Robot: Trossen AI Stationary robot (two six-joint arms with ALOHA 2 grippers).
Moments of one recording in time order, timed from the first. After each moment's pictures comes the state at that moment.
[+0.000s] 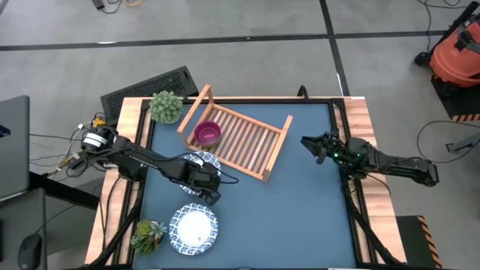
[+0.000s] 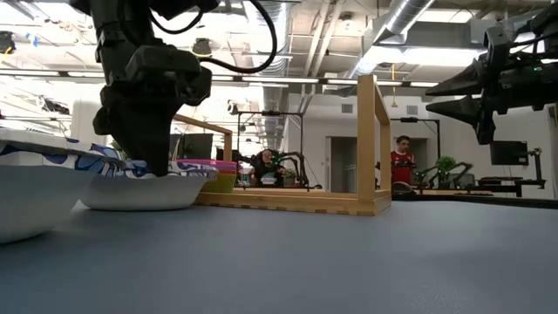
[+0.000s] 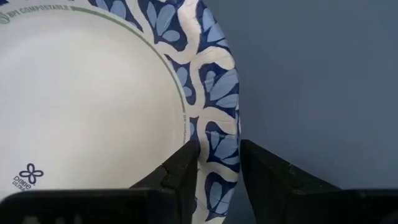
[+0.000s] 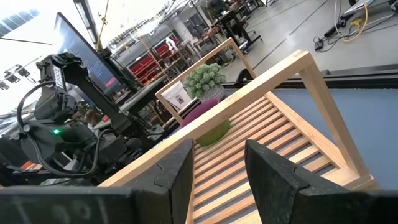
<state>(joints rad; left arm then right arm) -0.23 1.58 0.95 -0.56 -0.10 -0.99 -0.18 0.05 0.02 0.01 0.26 0.62</state>
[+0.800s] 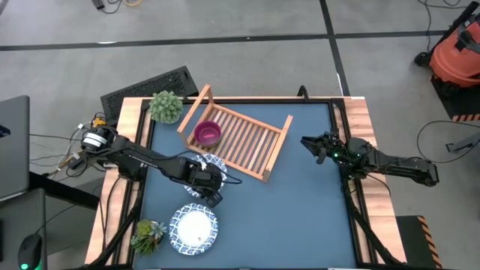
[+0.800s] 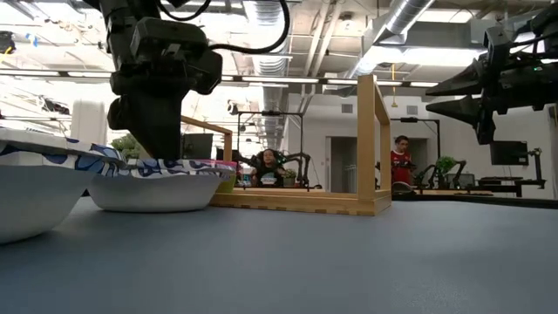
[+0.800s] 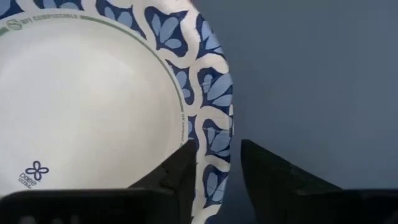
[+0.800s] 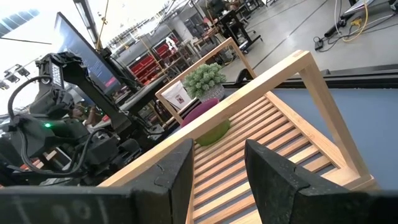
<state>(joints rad) -0.23 1.58 0.99 -0.53 -0.05 -0.91 -0.18 0.05 0.02 0.01 0.26 0.62</state>
